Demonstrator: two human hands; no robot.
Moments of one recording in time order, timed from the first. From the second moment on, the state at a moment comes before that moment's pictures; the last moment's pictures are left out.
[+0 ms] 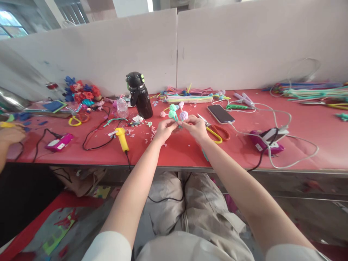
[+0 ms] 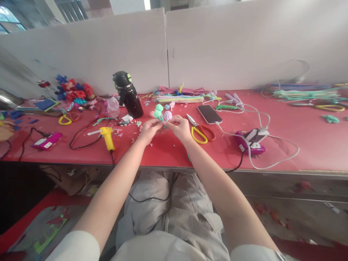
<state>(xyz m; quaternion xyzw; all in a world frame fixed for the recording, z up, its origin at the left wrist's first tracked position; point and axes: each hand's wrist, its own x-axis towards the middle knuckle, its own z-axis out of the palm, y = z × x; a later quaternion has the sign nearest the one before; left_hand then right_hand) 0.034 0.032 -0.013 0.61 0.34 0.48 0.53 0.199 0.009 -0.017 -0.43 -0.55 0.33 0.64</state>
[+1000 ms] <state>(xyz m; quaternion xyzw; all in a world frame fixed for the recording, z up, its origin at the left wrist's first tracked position) 0.036 0.030 -0.012 0.68 0.33 0.47 0.46 0.195 0.009 -0.023 -0.38 -0.48 0.53 0.58</state>
